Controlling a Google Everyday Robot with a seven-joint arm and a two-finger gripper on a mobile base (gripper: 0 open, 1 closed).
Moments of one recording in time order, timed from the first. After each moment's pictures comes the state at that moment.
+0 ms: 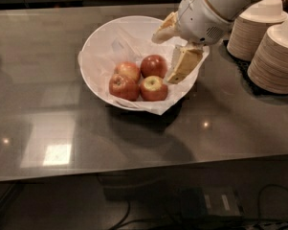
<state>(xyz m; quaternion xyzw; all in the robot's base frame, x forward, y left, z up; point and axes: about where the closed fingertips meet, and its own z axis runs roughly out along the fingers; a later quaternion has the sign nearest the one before) 0.523 -0.059 0.969 -0.75 0.59 0.07 0.28</state>
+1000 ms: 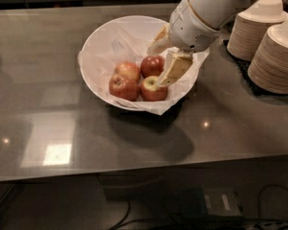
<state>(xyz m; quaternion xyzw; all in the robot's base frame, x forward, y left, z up) 0.537 -0.049 0.941 -0.75 0.59 0.09 0.26</state>
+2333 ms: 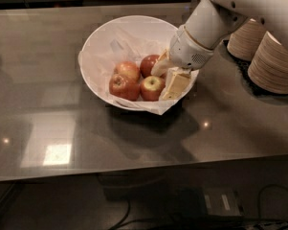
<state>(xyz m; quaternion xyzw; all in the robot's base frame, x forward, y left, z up) 0.546 -0.061 0.876 -0.74 0.63 0.13 0.20</state>
